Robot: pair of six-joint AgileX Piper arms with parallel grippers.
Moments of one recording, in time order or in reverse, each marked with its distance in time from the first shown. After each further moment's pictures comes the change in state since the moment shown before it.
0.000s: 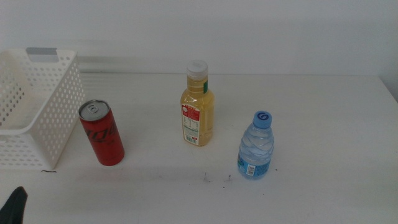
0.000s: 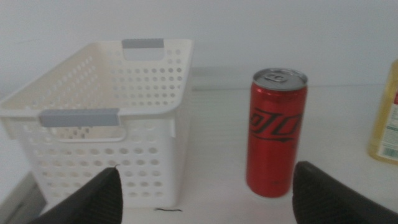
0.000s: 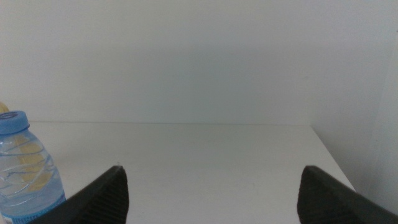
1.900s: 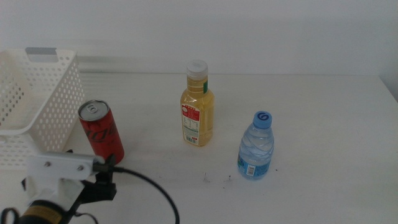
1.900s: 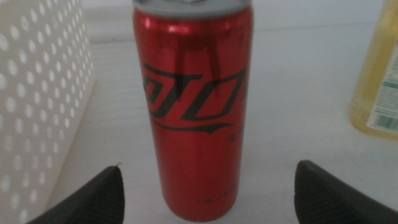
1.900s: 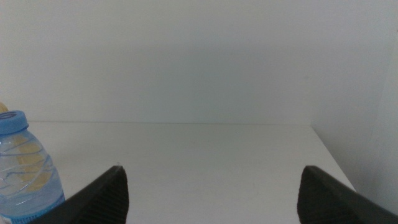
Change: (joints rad) left arm -0.413 1.638 -0.091 -0.256 -1.405 -0.037; right arm 0.000 0.000 0.000 0.000 0.000 0.000
